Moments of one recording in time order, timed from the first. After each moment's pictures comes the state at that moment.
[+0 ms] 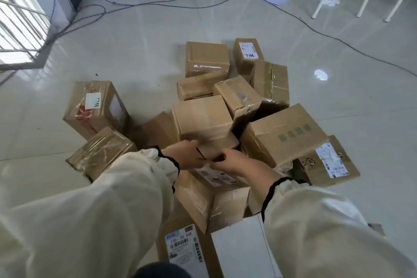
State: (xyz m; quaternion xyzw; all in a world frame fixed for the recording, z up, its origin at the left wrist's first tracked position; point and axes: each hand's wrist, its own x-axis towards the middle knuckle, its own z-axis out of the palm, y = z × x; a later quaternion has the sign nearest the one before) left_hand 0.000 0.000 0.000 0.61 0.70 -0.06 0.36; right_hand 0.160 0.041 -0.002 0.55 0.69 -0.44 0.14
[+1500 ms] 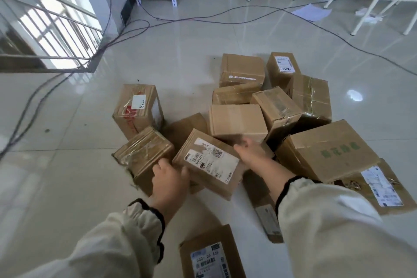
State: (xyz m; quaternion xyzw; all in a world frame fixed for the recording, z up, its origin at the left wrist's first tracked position) left_hand -0.046 -0.105 -0.026 0.21 0.90 0.28 0.28; right_hand 0.094 0.047 -0.008 0.64 0.63 -0.44 -0.01
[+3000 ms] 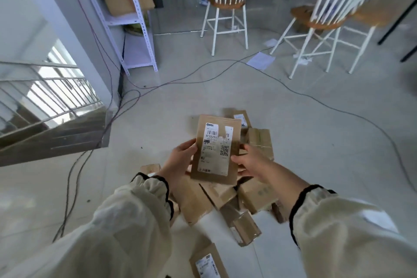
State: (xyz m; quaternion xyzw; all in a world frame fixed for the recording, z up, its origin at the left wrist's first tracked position) left_hand -0.042 -0.008 0.485 0.26 0.68 0.42 0.54; right_hand 0.137 0.060 0.480 0.58 0.49 -0.64 -0.11
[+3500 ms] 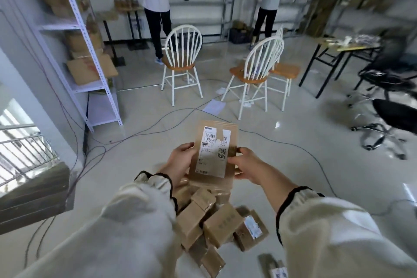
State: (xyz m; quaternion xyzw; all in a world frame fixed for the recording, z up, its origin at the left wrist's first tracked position) left_hand 0.075 0.010 0.749 0.36 0.64 0.43 0.53; right_hand 0.251 0.046 0.745 0.64 0.45 -0.57 -0.23
